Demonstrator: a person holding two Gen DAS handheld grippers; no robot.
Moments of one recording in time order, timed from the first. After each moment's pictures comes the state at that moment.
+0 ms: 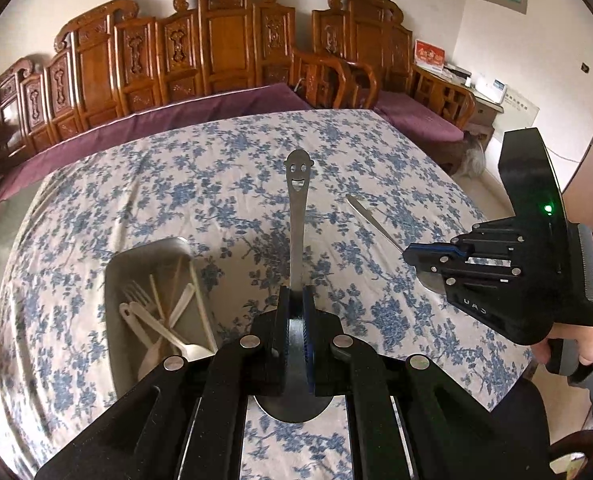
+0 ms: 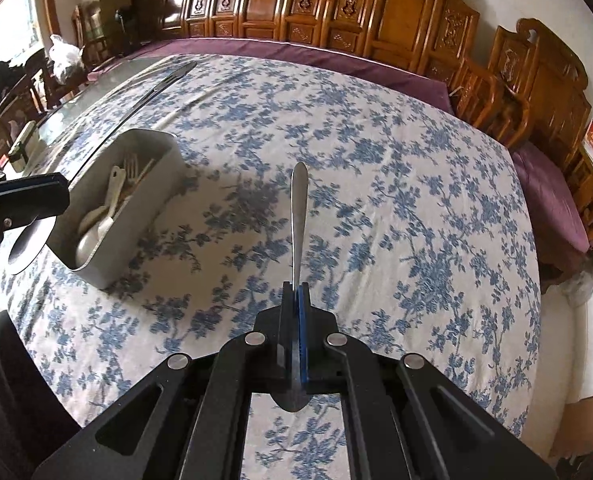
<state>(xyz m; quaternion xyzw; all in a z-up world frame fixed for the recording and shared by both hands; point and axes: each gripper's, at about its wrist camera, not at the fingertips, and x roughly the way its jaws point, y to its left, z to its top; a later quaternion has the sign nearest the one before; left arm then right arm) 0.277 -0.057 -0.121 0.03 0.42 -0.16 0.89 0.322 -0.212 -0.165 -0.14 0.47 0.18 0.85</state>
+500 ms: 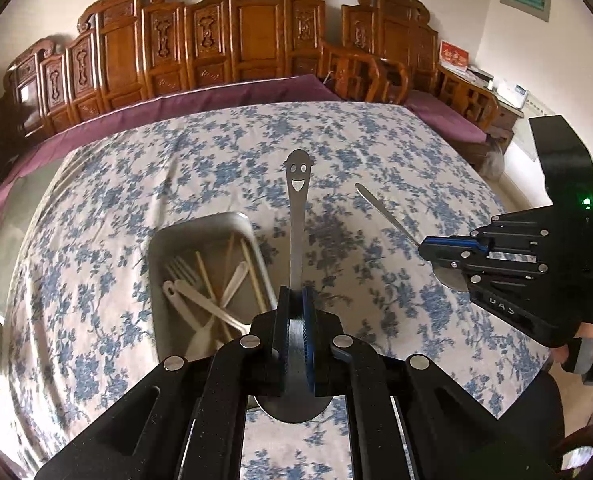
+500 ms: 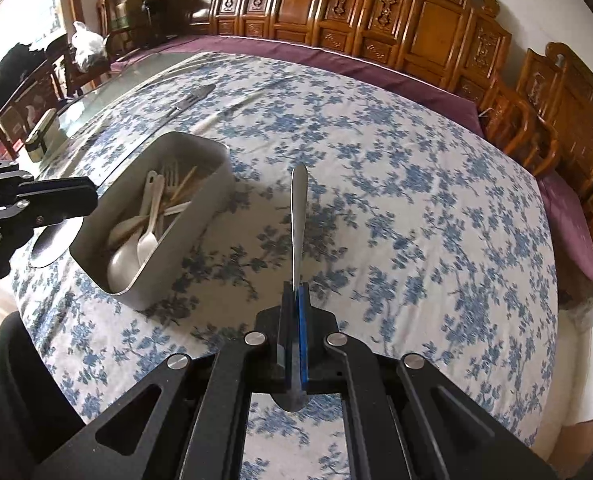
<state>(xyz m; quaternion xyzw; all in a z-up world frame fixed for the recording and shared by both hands) 0.282 0.002 -0.139 0.02 0.44 -0.13 0.89 0.324 -0.151 -0.165 -0.16 0.47 0.22 0.84</state>
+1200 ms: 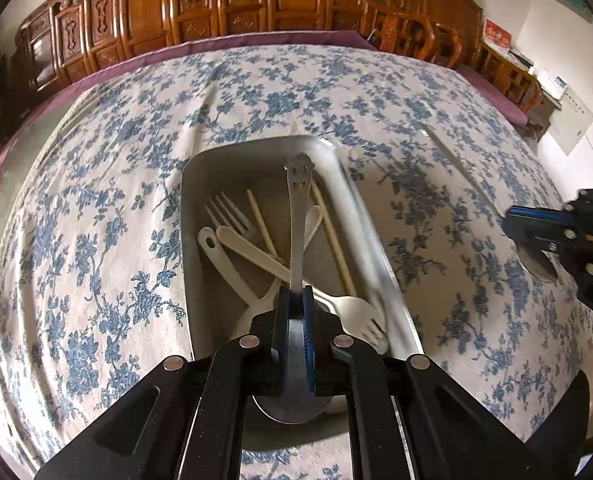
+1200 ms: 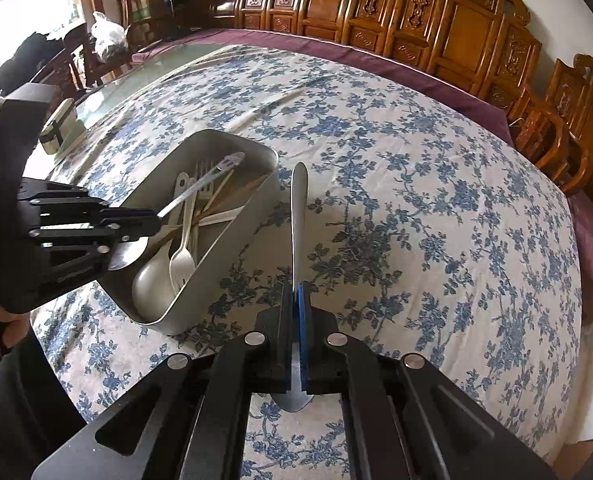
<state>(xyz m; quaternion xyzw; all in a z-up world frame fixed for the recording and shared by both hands) 0.321 0.052 -0.219 0.01 0.51 -0.08 0.86 0.332 -0.106 -0.178 -0.17 0.47 0.25 0.83</state>
